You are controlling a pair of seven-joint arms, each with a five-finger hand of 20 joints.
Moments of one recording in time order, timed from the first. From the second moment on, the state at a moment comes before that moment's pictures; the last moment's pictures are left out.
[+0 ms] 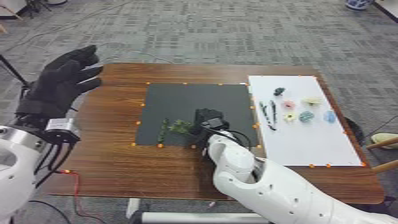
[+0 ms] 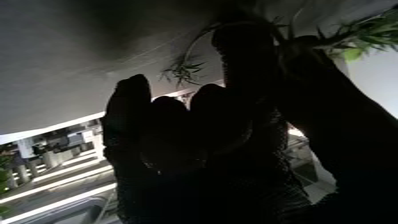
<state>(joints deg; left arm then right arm) 119.1 -45.8 -109.8 -126.7 43.3 1.7 -0.4 -61.6 -64.5 25.4 -95.6 -124.3 3.9 44.3</state>
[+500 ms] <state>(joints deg) 116.4 -44.8 -106.9 -126.2 43.2 1.1 -0.7 -60.7 -68.5 26.8 -92.6 -124.3 -0.3 46.5</state>
